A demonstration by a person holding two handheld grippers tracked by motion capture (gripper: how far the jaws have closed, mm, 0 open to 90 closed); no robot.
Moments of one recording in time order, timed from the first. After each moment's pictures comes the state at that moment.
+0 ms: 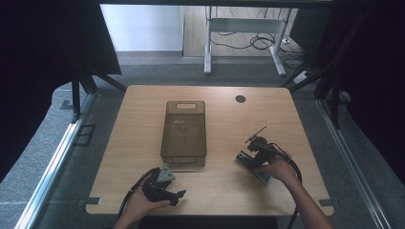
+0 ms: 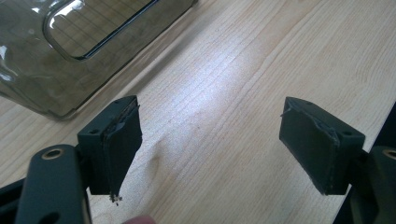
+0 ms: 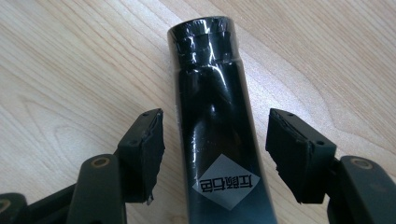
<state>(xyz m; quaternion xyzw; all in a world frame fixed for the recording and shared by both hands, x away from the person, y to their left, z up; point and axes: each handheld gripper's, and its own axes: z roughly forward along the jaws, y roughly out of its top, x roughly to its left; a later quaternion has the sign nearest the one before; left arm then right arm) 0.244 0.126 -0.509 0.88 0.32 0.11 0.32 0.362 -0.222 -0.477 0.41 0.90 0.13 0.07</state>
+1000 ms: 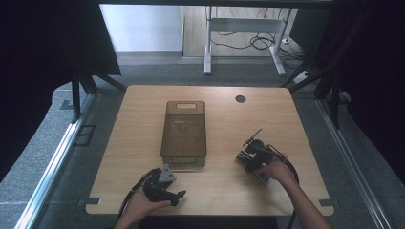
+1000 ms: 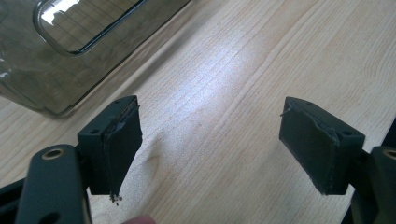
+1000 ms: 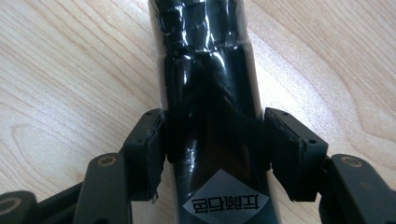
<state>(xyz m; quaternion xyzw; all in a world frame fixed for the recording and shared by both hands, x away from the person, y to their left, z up) 0.245 0.124 -0.513 0.89 0.32 0.11 0.32 0.370 -0.221 -0.502 0.41 0.91 0.10 0.05</state>
